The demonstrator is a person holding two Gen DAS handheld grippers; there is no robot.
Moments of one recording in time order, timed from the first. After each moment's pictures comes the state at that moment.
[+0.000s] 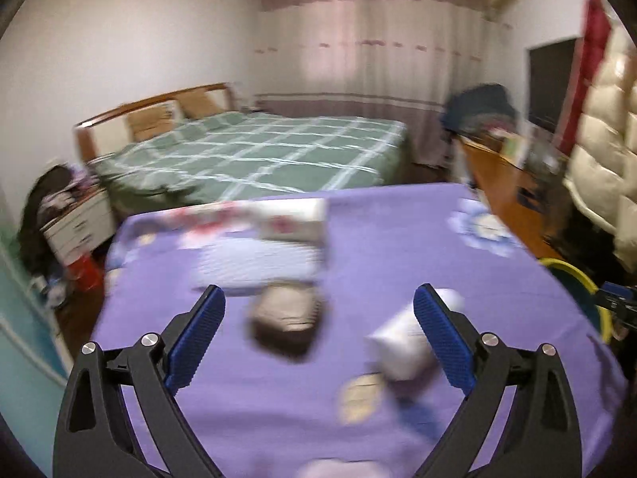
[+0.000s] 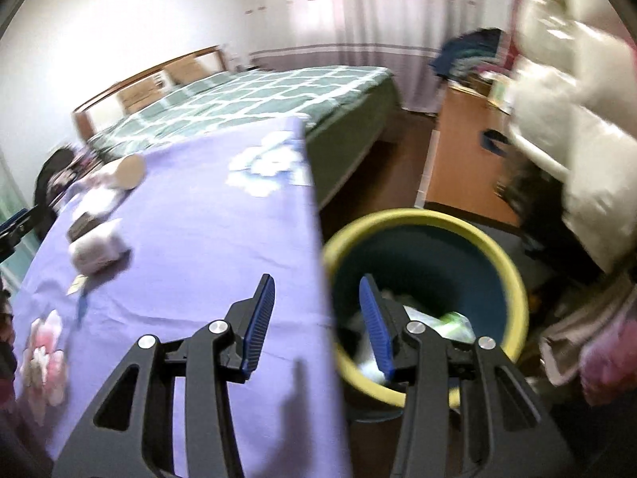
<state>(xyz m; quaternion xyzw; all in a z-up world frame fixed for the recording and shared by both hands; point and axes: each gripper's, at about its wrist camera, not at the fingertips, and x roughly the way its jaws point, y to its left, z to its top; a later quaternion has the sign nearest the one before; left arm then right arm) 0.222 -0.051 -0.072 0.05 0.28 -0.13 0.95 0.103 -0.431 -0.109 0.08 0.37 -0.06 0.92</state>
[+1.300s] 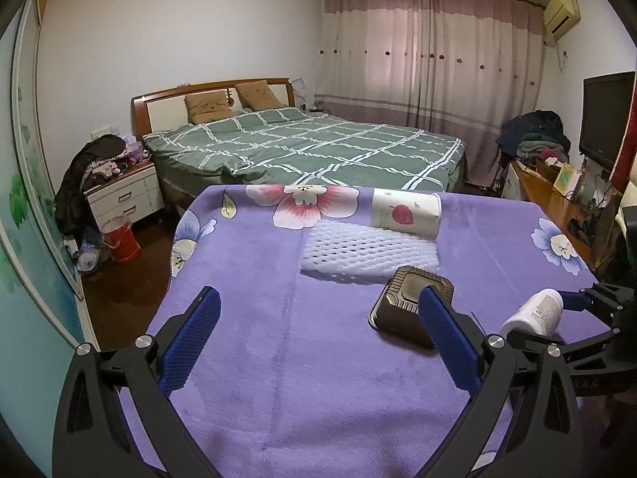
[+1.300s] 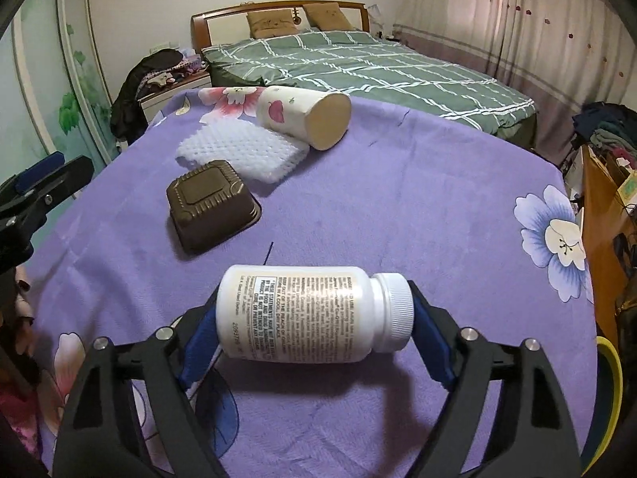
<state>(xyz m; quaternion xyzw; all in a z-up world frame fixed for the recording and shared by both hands) 0.236 0.020 -0.099 0.02 0.28 -0.06 0.96 0.241 -0.236 -0.134 -0.03 0.41 0.11 0.90</state>
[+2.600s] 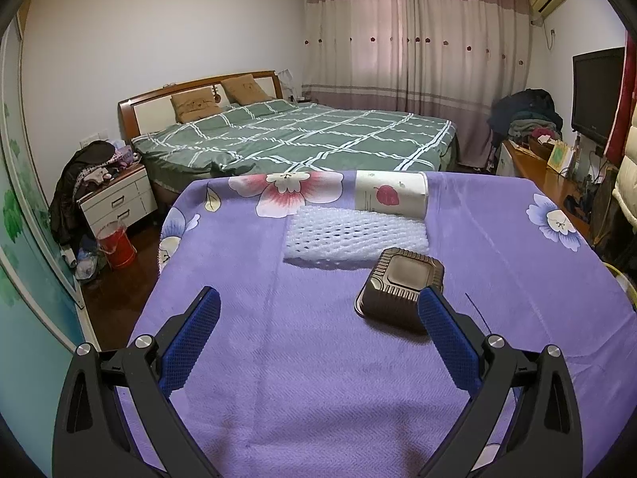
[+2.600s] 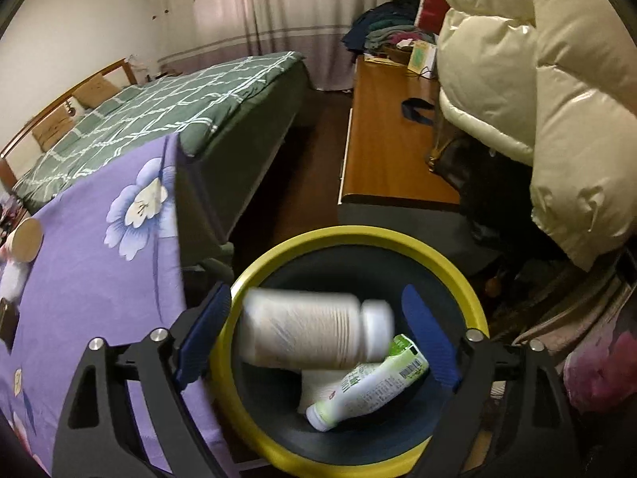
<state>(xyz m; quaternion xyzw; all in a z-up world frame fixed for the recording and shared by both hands) 0.239 0.005 -0.108 0.04 0.30 -0.07 0.95 0.147 -0.527 -0.134 0.15 0.38 -0.24 0.88</state>
